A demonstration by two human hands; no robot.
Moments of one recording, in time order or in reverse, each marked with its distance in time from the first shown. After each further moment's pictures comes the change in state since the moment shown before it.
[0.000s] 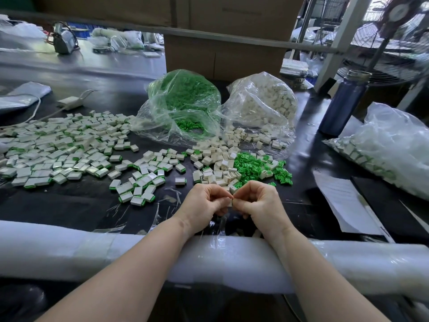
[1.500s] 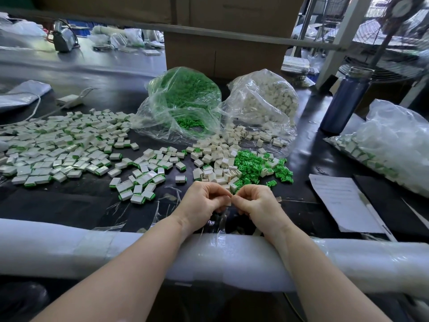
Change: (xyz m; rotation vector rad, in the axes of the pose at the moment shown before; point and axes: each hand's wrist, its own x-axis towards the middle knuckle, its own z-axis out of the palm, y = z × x) left_hand -0.002 0.001 -0.002 0.024 0.025 0.010; right_hand 0.002 0.000 0.002 -0.137 -0.074 0.085
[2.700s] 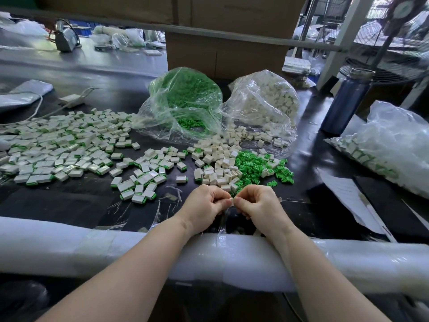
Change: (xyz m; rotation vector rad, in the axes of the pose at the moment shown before) left_hand 0.003 -0.009 0.001 0.256 -0.049 0.026; right_hand 0.001 0.005 0.000 -0.062 0.047 -0.041
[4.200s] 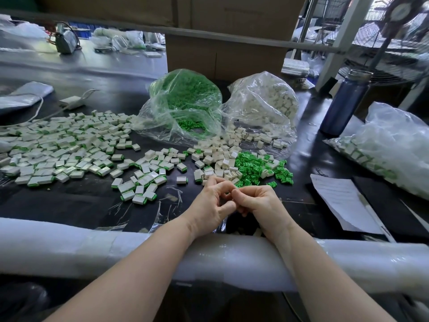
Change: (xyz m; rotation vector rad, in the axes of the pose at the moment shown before) left_hand -0.001 0.009 0.006 -0.030 0.008 0.128; right_hand -0.001 -0.004 -0.002 0.418 -0.114 0.037
